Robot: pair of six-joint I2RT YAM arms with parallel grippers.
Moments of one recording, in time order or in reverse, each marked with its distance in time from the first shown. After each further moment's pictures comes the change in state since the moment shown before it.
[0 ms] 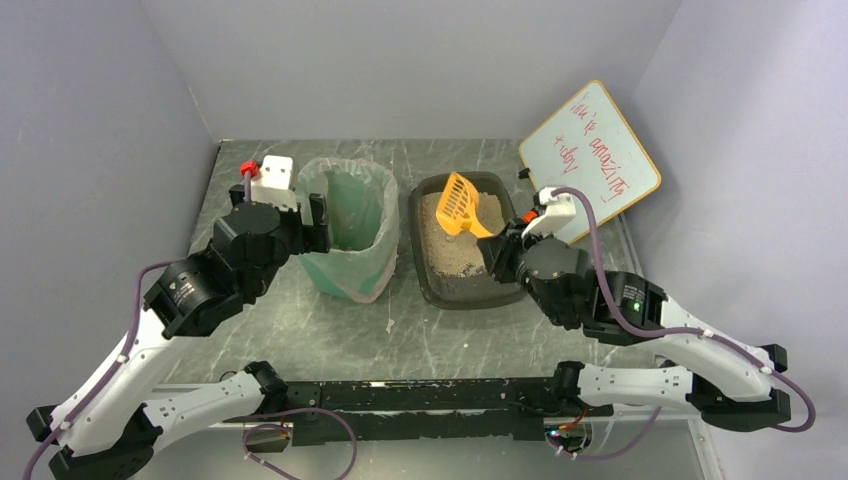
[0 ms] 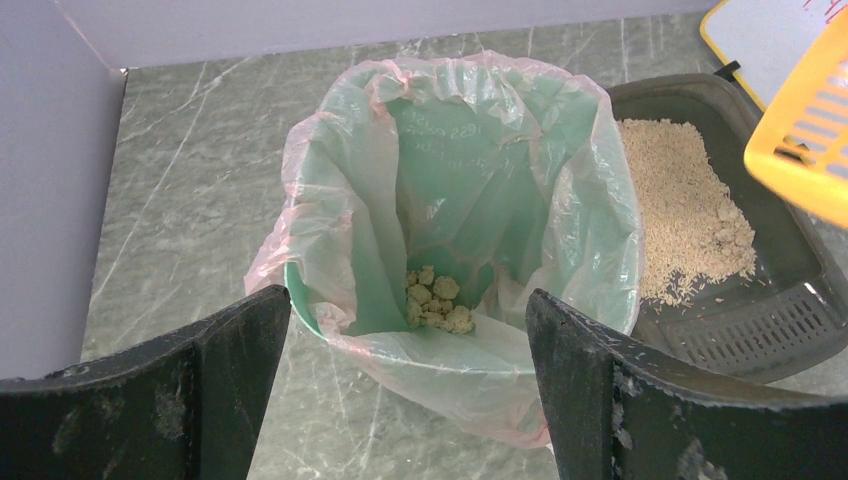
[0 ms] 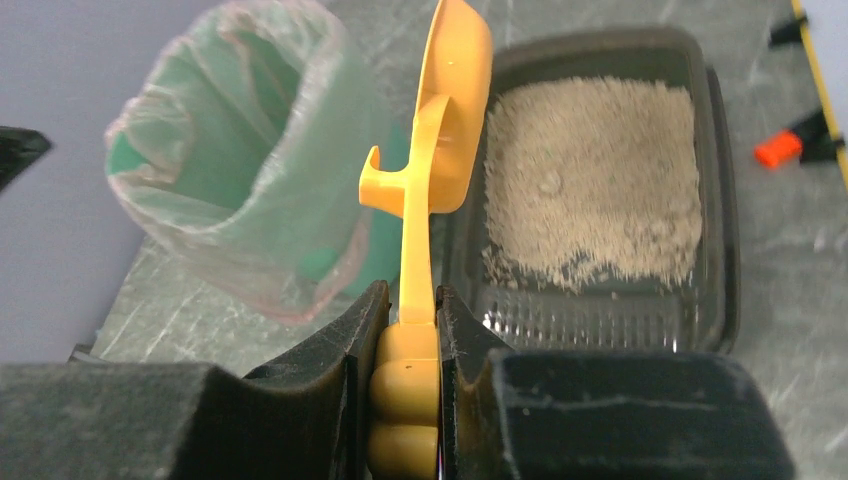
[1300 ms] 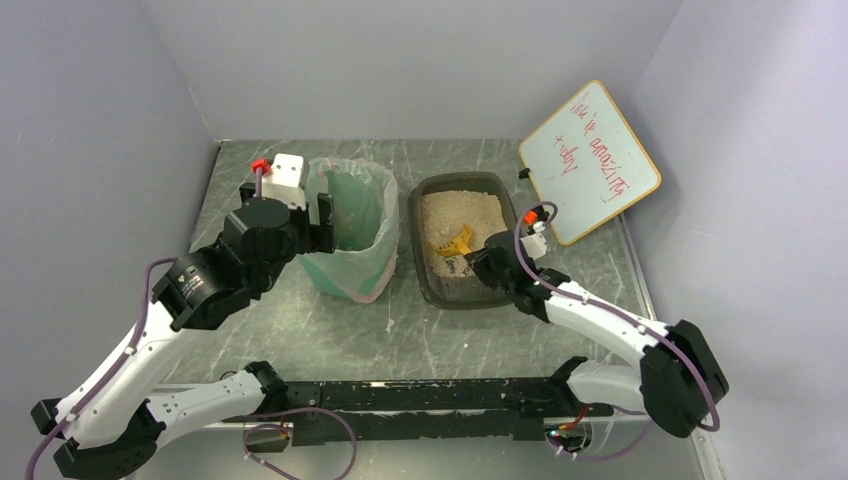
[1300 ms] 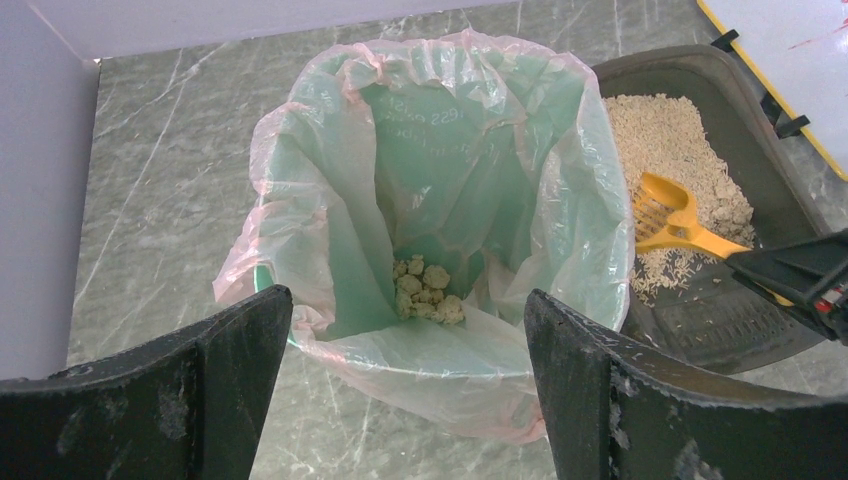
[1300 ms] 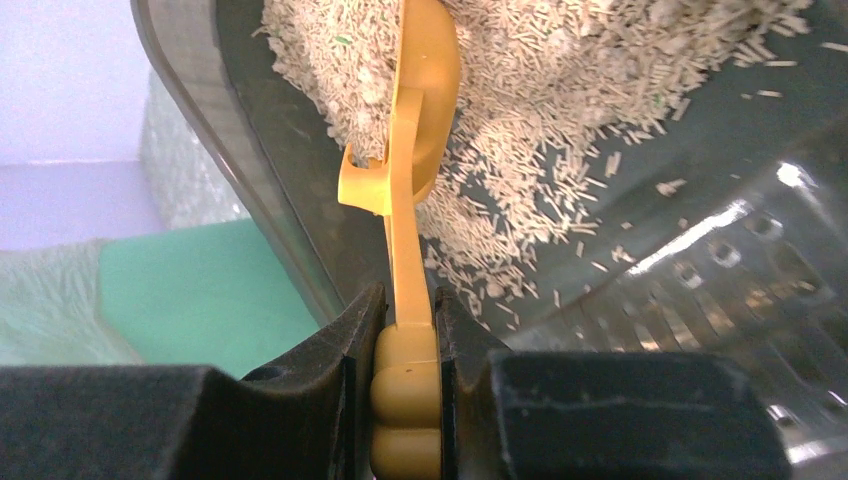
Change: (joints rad) left arm 0.000 0.039 0.010 -0.012 0.033 -0.005; right arm -0.563 0.262 -0.654 0.562 -0.435 0.718
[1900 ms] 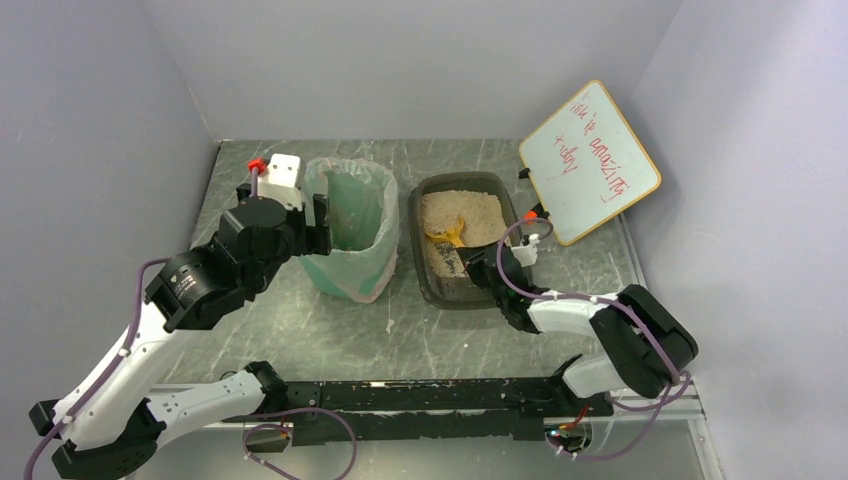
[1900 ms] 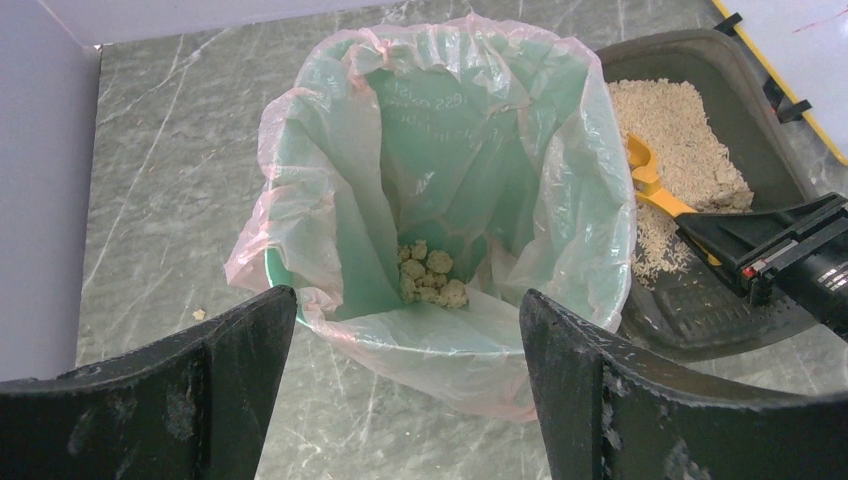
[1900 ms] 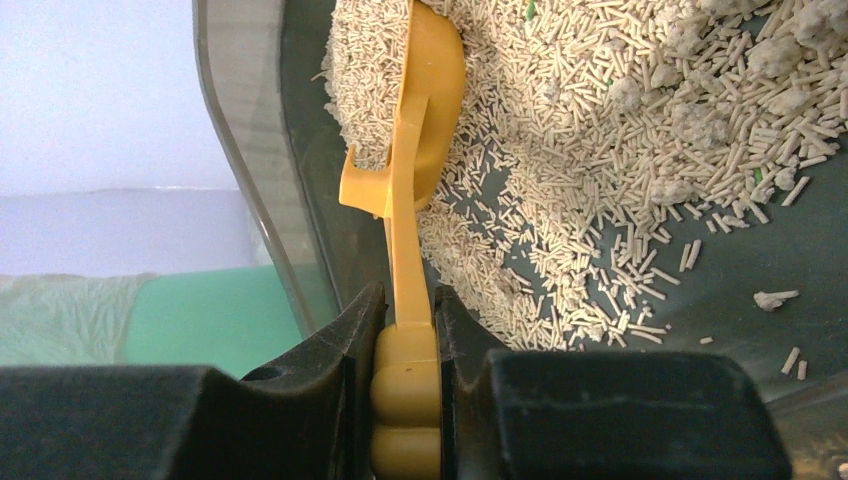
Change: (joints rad) left arm 0.000 0.005 0.043 -0.071 0.008 -0.016; right arm -0.002 0.238 -0.227 0.718 0.041 0.035
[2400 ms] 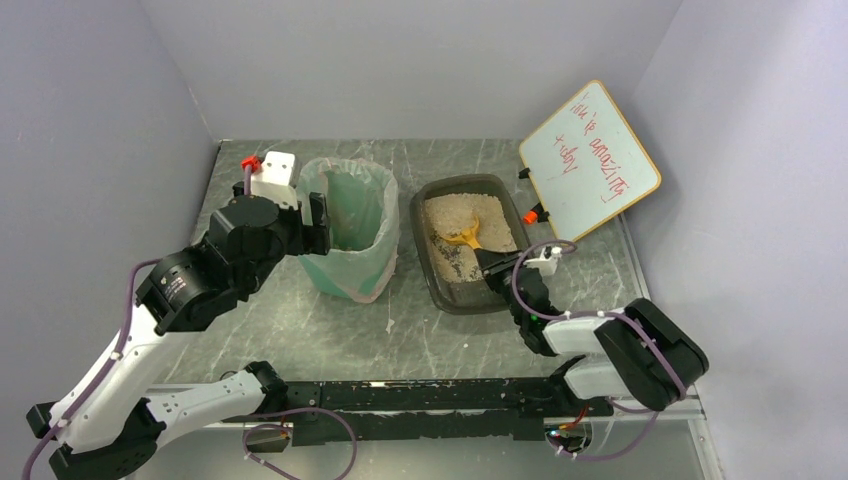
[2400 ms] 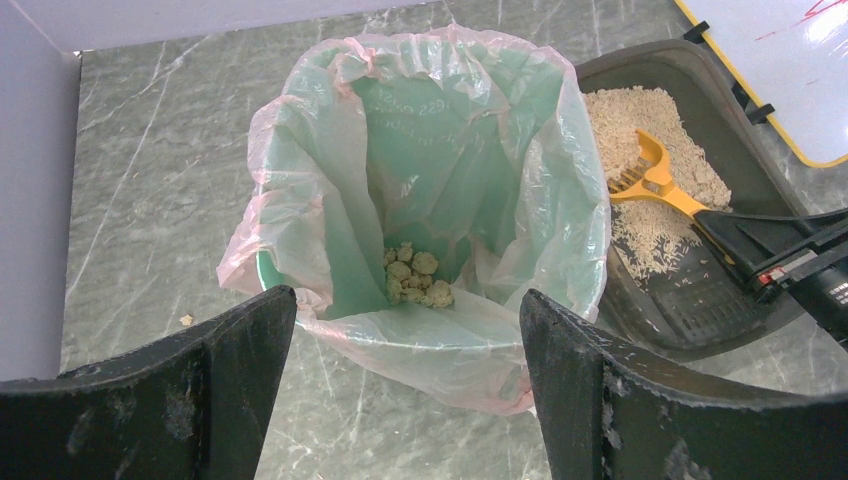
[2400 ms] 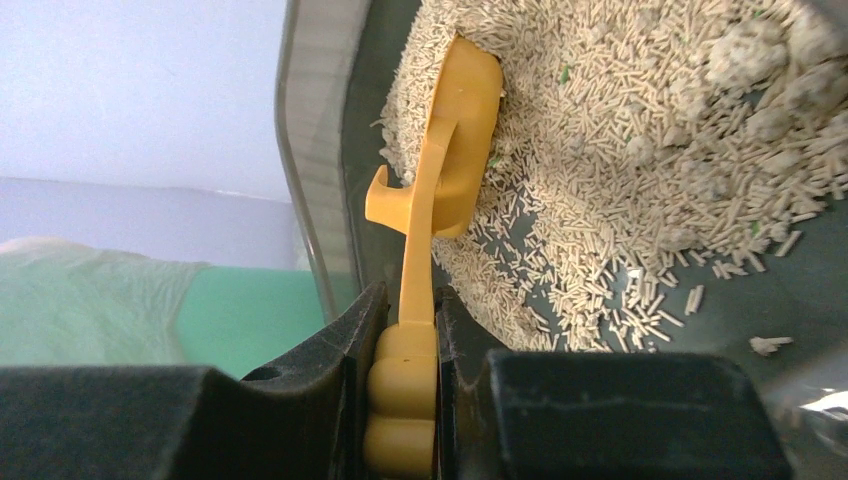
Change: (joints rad) left arm 0.000 0.000 0.041 -0.020 0.035 -0.007; right arm -0.057 -0.047 -0.215 0.391 -0.009 -0.114
